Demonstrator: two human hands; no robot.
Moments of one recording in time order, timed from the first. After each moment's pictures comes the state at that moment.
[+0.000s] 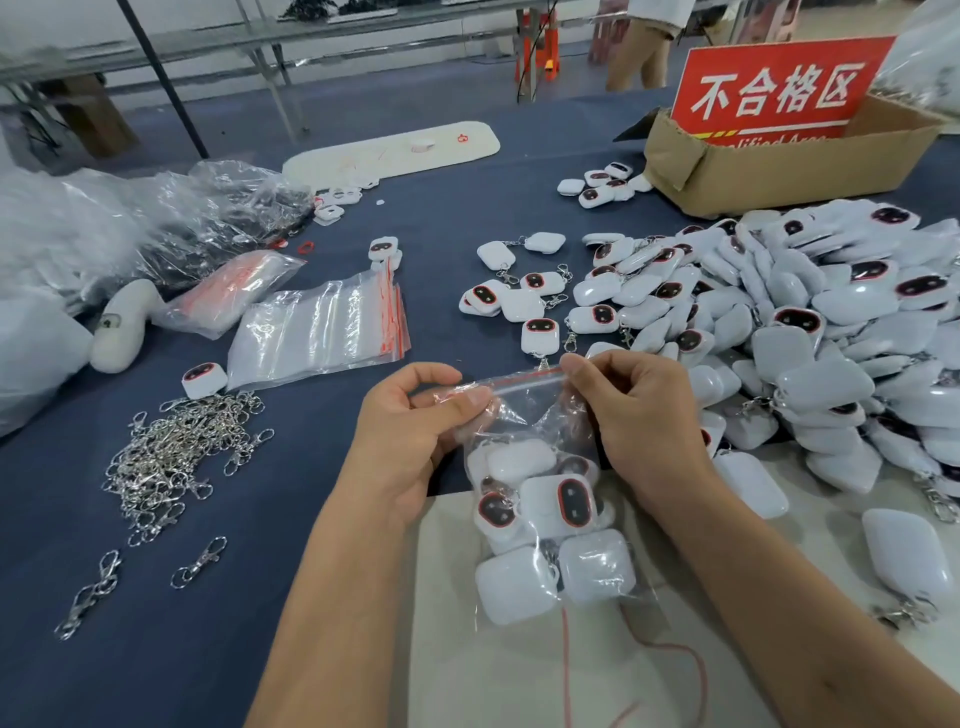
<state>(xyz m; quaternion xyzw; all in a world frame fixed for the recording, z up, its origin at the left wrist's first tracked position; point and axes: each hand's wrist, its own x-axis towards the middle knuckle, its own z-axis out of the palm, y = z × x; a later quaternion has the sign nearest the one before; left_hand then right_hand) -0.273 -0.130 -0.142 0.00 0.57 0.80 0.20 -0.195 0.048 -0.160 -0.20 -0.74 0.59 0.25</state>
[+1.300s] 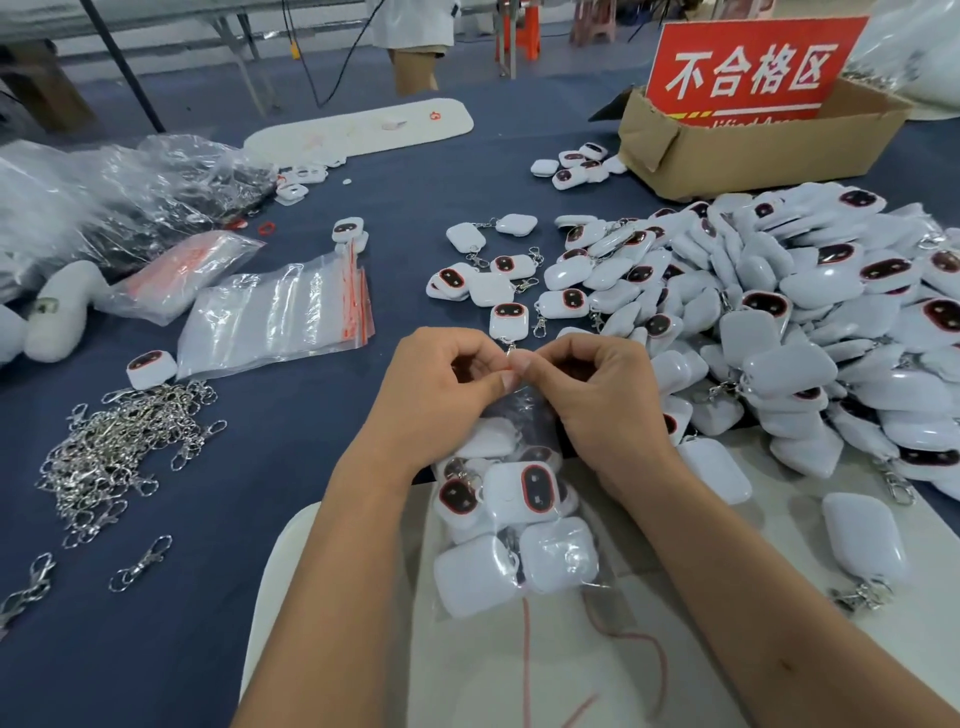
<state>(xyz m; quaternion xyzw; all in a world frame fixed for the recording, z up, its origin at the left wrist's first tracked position) -0.287 -0.095 -0.139 0.33 0.80 0.49 0.08 -0.199 0.053 -0.165 -0.15 -0.73 0.61 0.25</state>
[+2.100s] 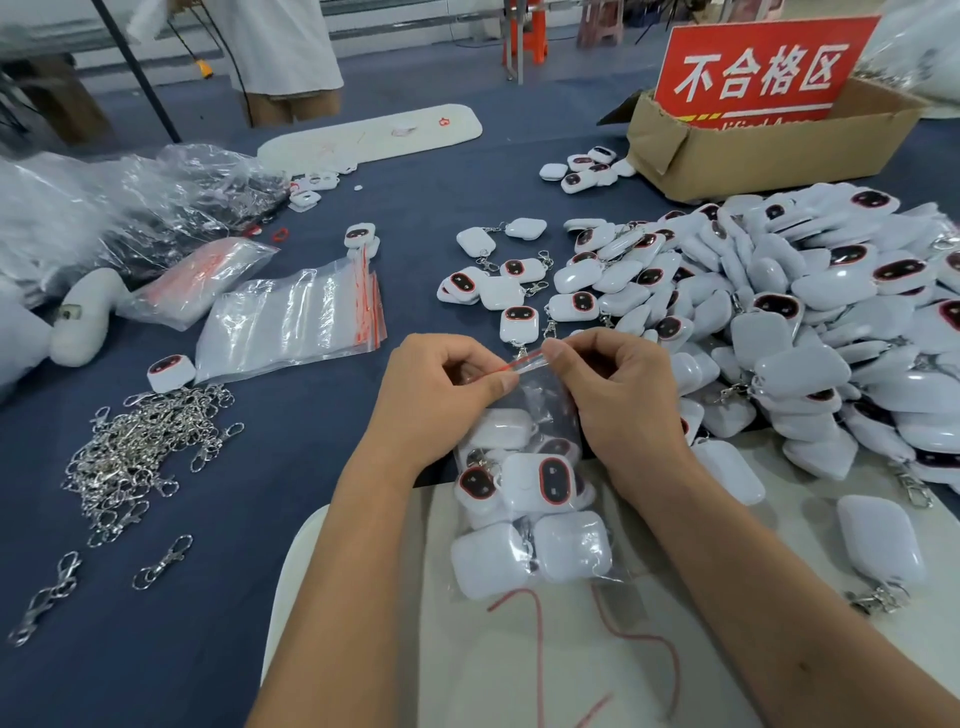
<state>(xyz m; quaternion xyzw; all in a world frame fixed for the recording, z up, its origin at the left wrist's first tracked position) -0.290 -0.102 -0.144 0.27 0.81 0.51 0.09 -0.198 0.052 -0.161 -0.20 -0.71 0.61 0.28</state>
